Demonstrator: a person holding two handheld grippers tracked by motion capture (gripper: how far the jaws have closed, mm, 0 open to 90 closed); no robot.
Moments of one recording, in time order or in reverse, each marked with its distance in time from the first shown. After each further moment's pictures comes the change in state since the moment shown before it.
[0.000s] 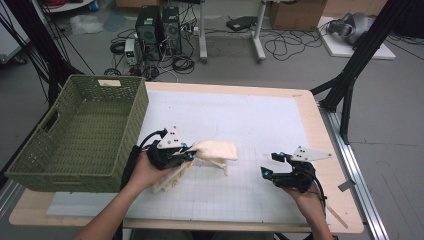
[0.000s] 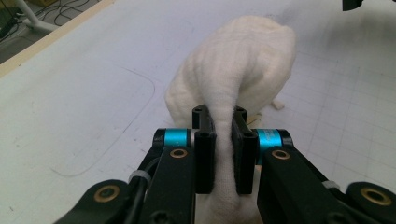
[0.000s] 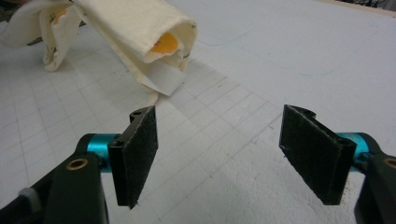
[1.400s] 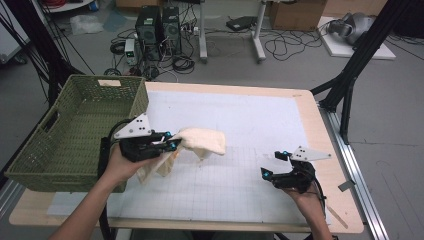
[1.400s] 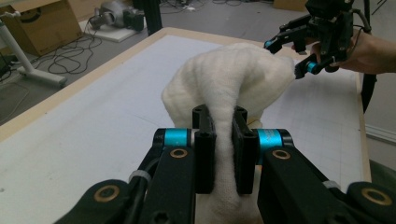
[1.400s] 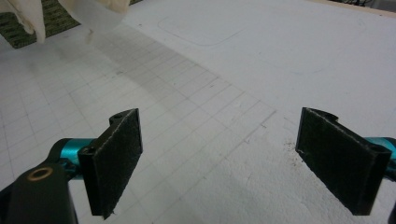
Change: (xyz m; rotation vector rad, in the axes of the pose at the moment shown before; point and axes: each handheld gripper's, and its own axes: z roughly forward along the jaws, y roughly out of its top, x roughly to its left) left arm 0.024 0.012 -0.069 -0.217 -0.072 -0.020; right arm 0.000 -0.001 0.002 -0.003 -0.031 0.018
